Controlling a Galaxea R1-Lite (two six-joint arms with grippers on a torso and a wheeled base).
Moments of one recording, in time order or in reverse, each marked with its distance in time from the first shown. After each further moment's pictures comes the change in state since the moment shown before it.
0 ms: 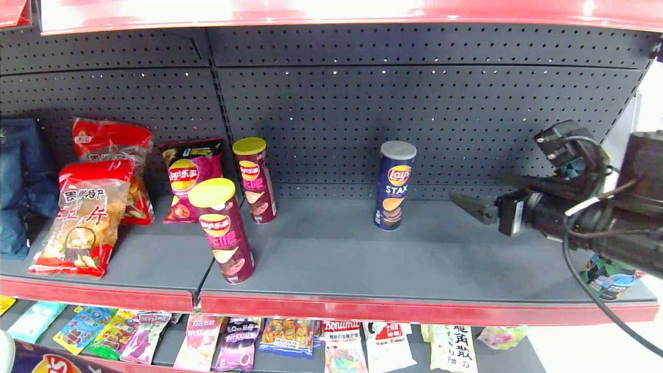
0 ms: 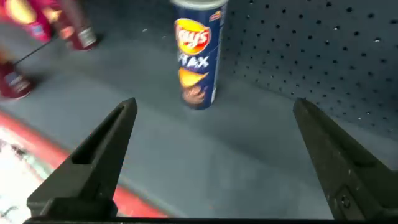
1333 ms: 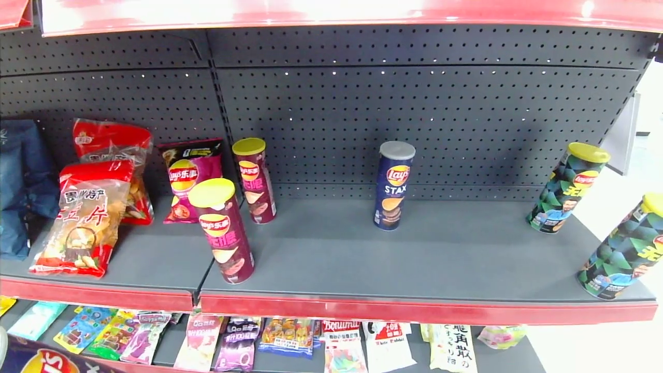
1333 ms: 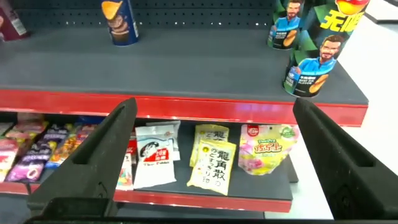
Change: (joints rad) left arm 0.000 -0.001 -0.012 0.000 0.000 -0.063; right arm -0.325 -1.500 0.669 0.628 -0.023 0.073
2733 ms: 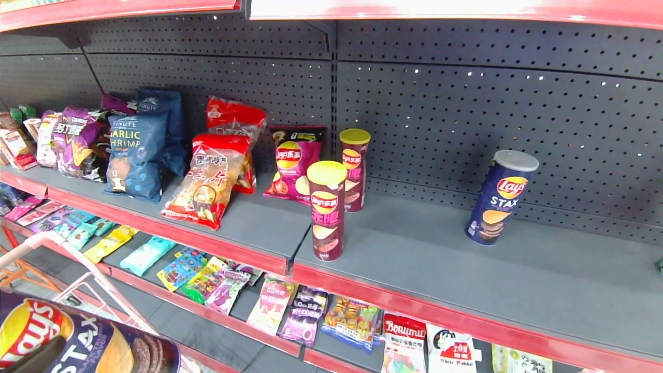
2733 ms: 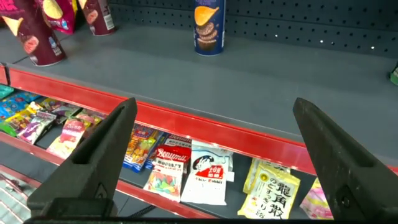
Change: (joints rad) left arm 0.002 0.090 -0.002 -0.207 0.000 -0.044; right arm -0.004 -0.007 0.000 -0.001 -0.013 0.022
